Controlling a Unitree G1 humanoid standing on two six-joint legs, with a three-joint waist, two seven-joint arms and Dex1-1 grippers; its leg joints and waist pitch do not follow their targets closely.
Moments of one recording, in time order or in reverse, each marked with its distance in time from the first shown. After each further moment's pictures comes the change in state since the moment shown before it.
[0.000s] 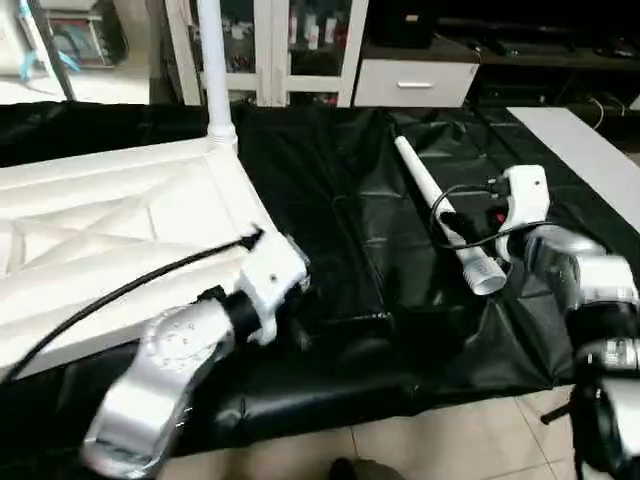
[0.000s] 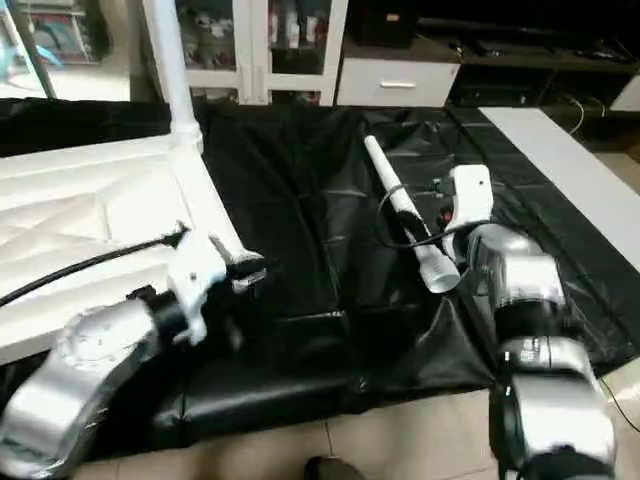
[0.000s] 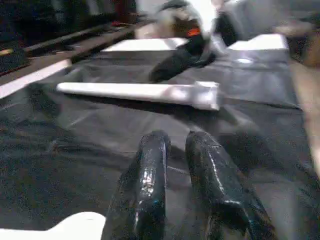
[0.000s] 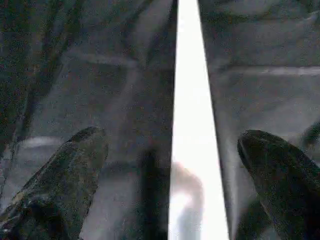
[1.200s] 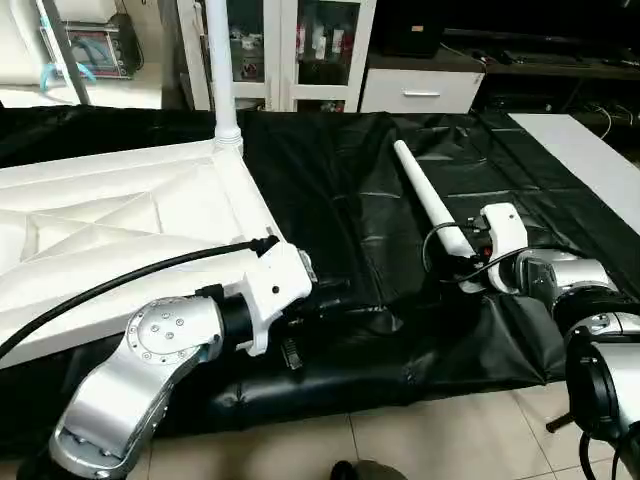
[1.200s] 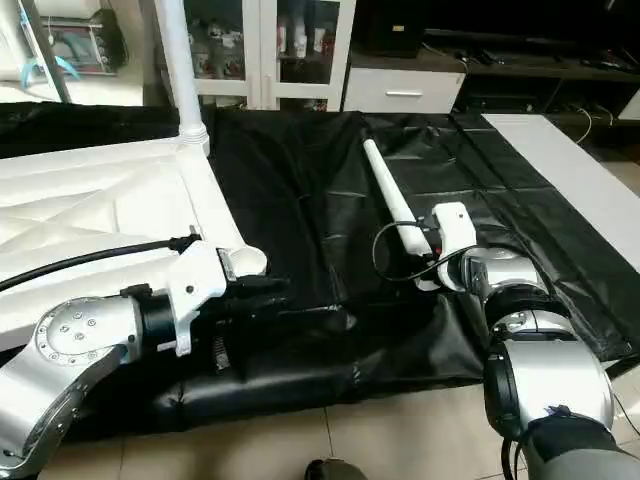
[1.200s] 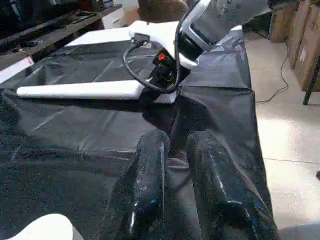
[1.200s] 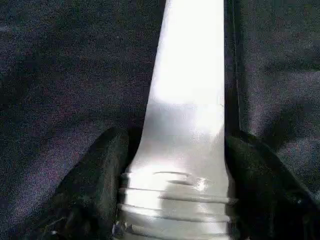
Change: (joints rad) left arm -0.047 0.112 -0.030 -0.083 -0.083 0.112 -0.058; right arm -0.125 0.003 0.057 0.410 -0.104 -0.090 0.067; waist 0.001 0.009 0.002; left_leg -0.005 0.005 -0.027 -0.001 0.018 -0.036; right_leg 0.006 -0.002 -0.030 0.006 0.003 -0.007
